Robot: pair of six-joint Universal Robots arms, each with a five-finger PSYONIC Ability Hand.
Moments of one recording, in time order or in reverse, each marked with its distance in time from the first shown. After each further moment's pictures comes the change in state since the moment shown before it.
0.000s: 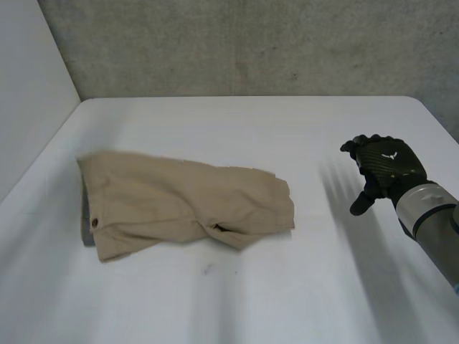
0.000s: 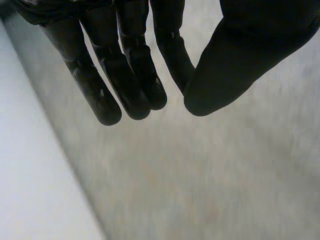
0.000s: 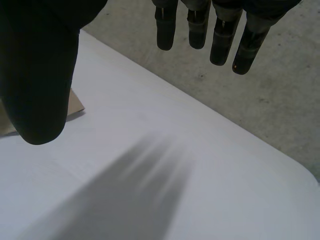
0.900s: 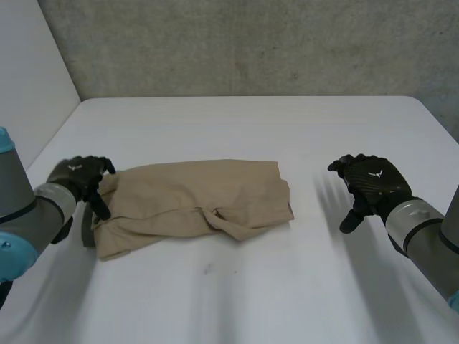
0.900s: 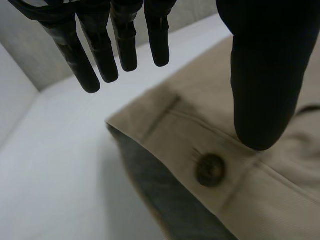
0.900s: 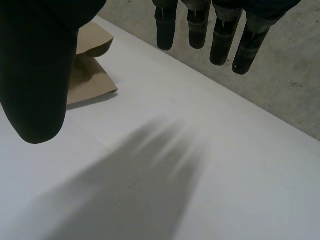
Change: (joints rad) left arm 0.056 -0.415 -0.431 -0.190 -0.021 0.008; right arm 0.013 0.052 0.037 -0.005 -0.038 -0.005; left_hand -0.749 -0.814 -0.805 -0.822 -0.783; right_hand 0.000 0.000 0.000 0.000 0.000
